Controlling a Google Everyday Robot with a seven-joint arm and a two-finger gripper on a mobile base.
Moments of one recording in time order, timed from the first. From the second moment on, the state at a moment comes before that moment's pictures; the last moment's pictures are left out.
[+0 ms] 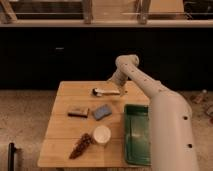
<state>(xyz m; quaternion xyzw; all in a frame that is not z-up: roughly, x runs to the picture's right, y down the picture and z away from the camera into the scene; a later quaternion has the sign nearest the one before) 0.068 -0.008 0.962 -0.22 -0.20 -0.30 0.90</state>
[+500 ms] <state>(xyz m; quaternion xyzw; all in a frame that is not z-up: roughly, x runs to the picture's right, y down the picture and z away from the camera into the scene) 0.062 -0.015 0.961 -0.24 -0.19 -0.25 0.92</state>
